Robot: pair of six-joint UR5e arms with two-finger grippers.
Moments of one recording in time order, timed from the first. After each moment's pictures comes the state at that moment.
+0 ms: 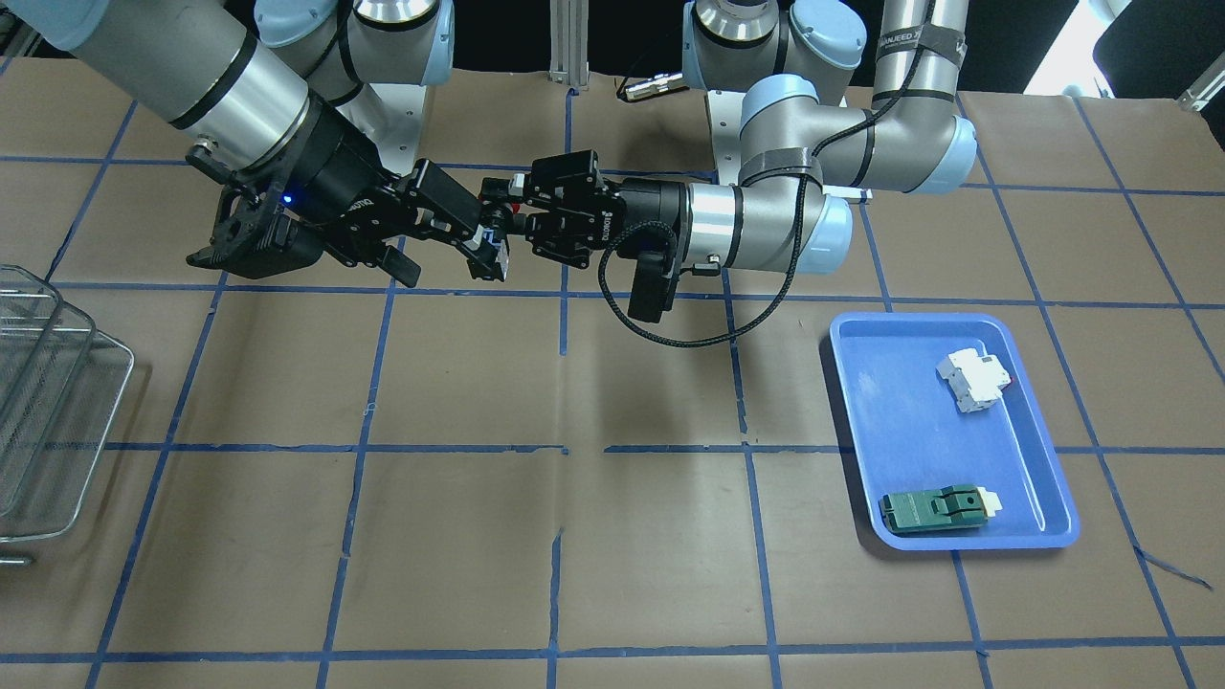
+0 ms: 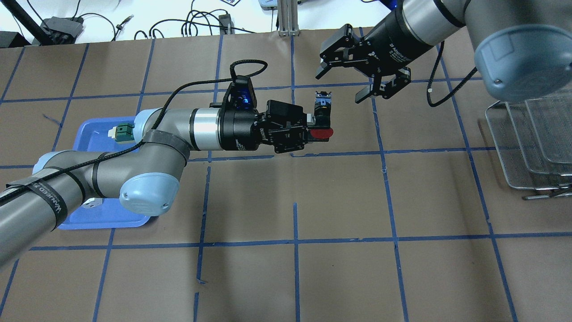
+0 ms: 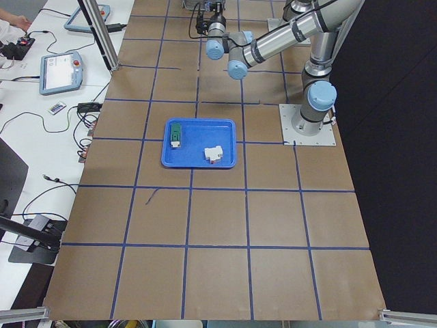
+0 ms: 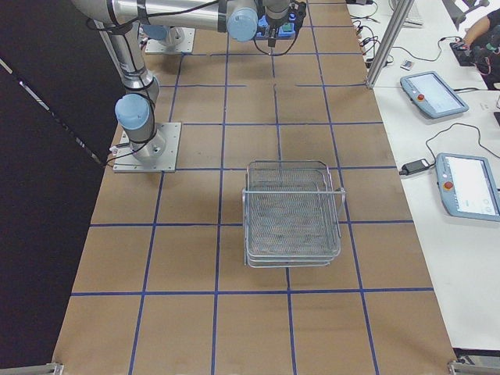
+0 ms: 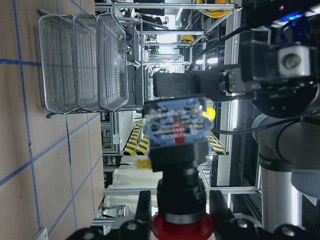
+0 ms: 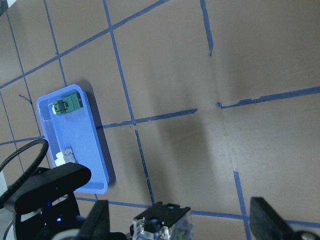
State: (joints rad) left arm -1.64 -1.74 -2.09 -1.08 -0.03 0.19; right arm 1.58 -1.53 1.64 -1.75 -0.97 0.26
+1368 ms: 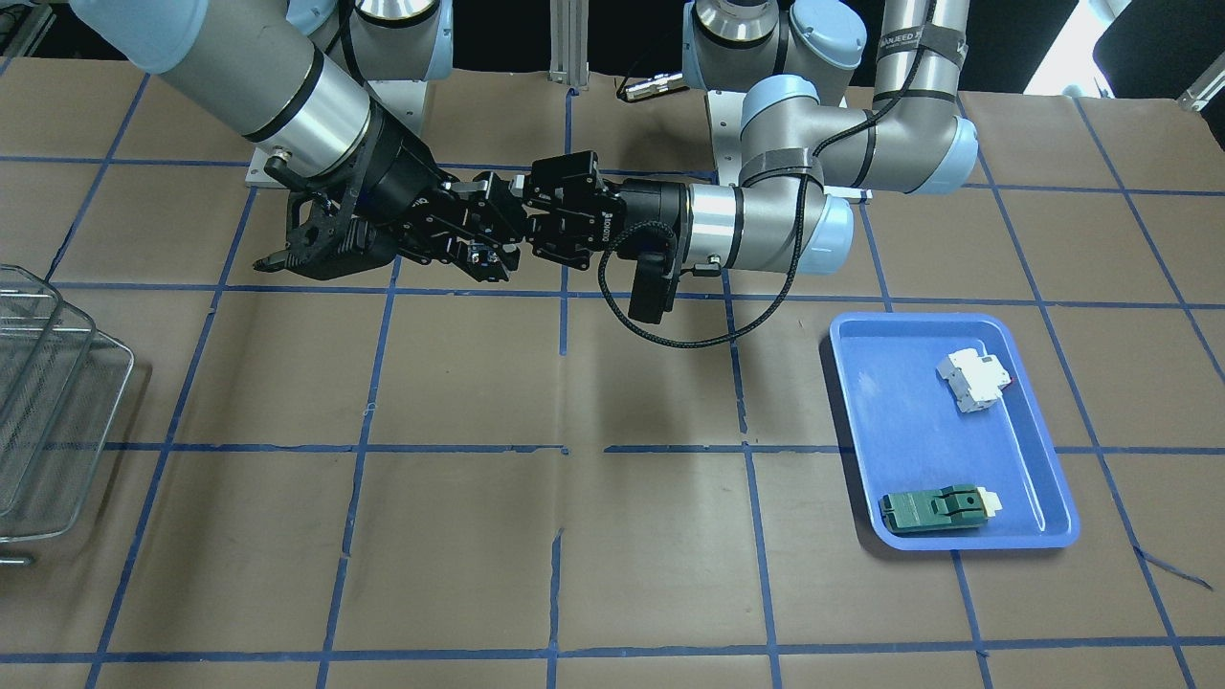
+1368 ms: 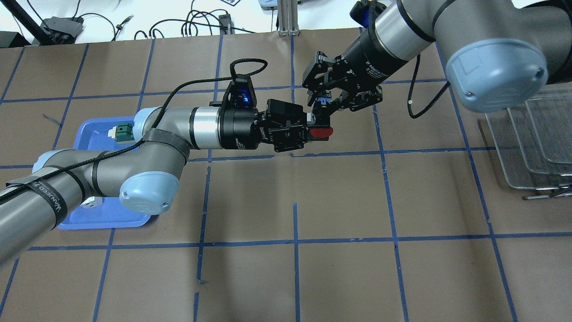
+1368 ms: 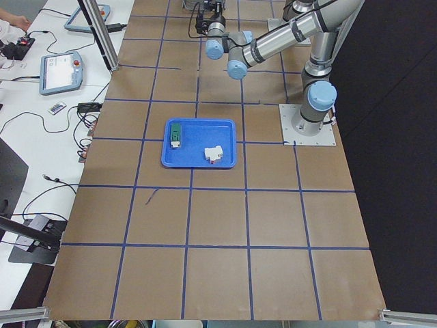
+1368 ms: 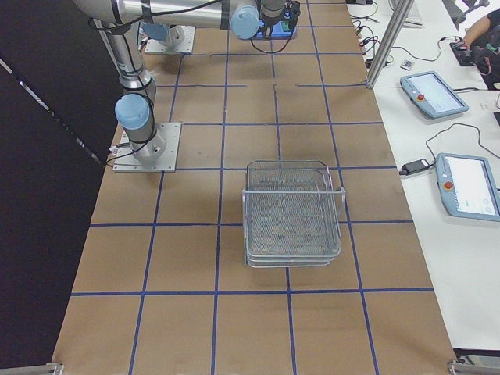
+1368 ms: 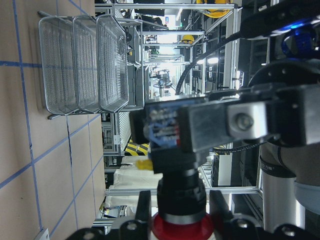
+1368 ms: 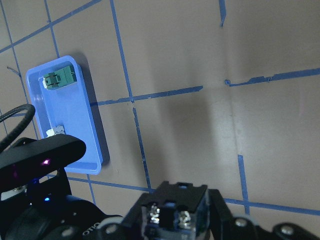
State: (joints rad) left arm -1.64 -1.74 -2.09 -1.08 -0.02 0.19; right arm 1.64 -1.51 1.65 -1.74 -0.98 0.23
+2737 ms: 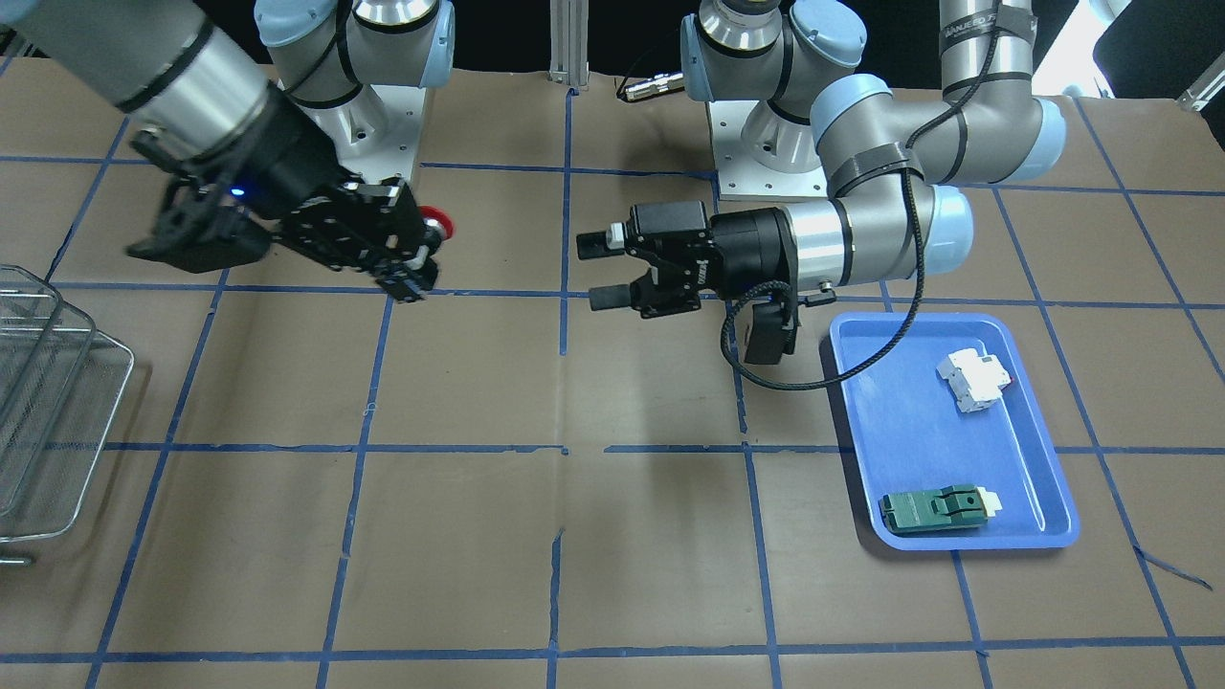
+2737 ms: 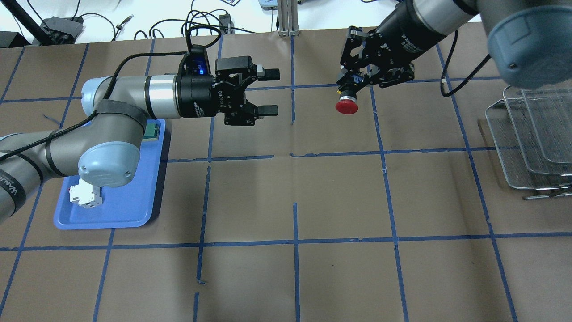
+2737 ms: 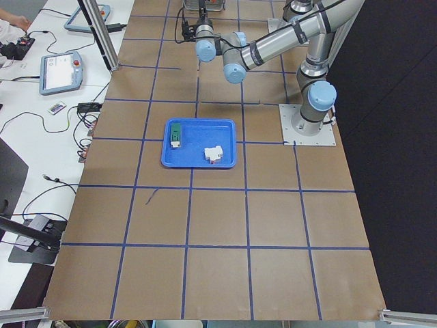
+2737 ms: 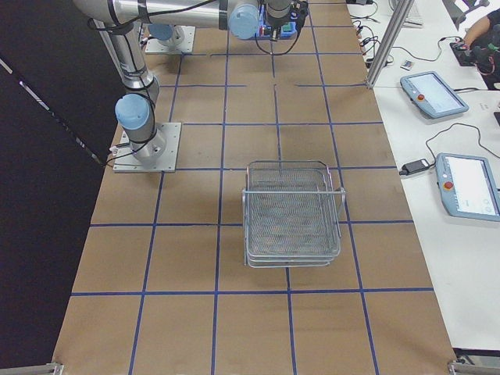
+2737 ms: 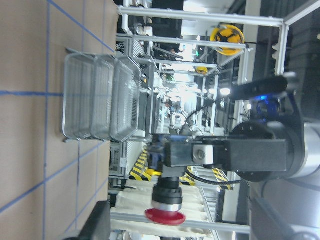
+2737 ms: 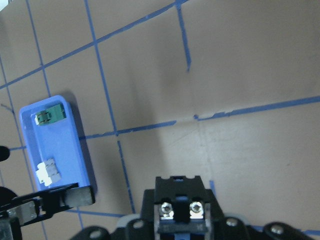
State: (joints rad) left arm -1.47 -1.72 -1.99 -1.08 0.21 -0.02; right arm 1.51 -1.53 1.57 -1.70 -1.08 0.16
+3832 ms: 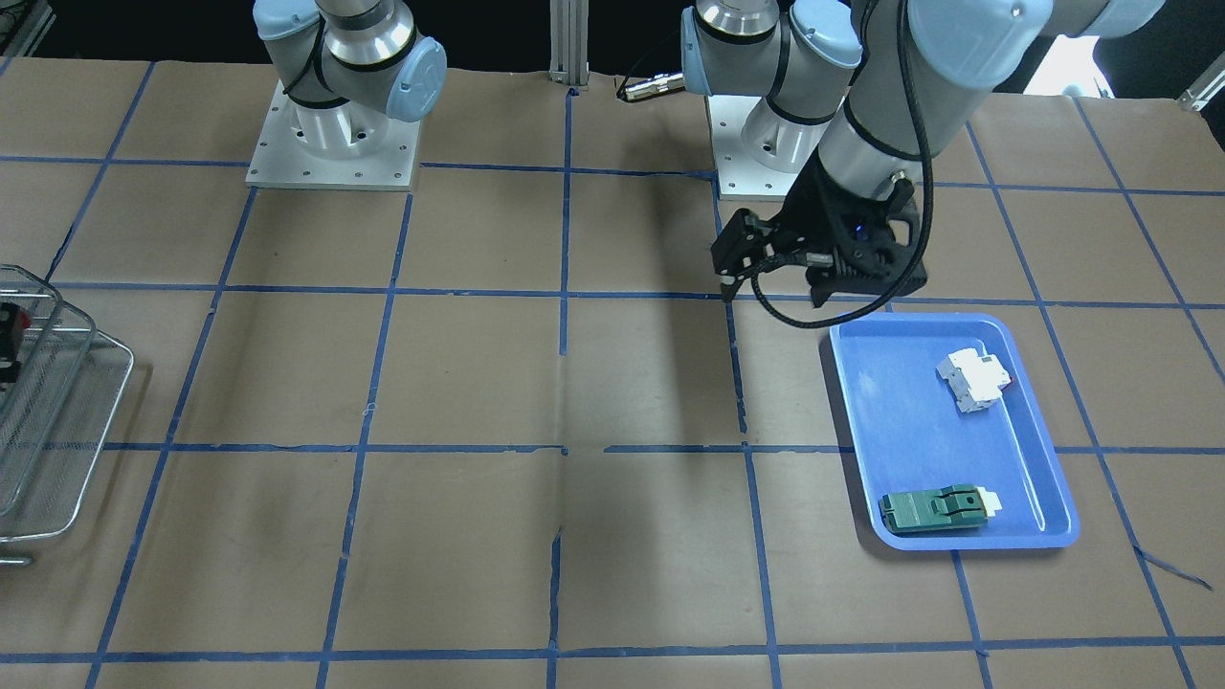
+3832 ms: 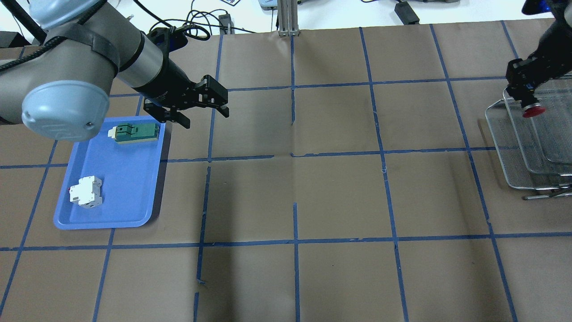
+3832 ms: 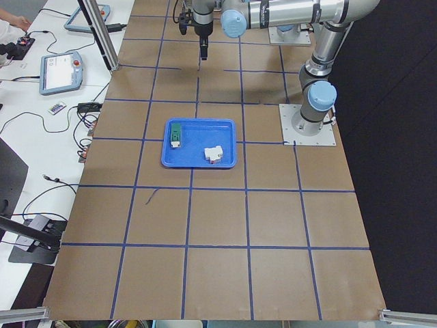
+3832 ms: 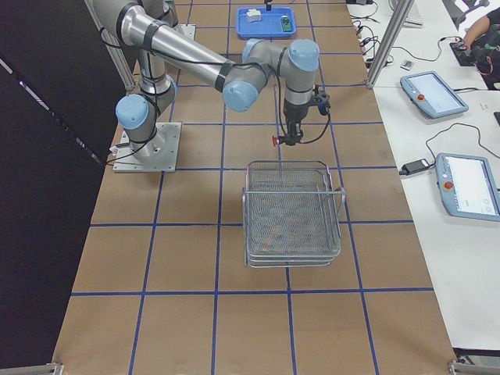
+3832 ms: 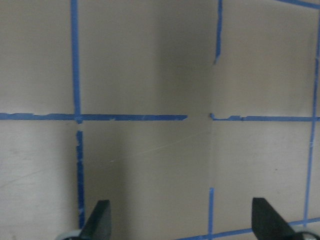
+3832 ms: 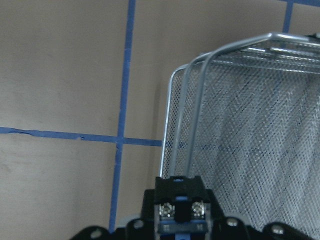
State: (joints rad) left arm -1.57 -1.60 -1.64 -1.47 1.48 -0.04; right arm 1.08 -1.36 1.62 -1.89 -1.65 -0.60
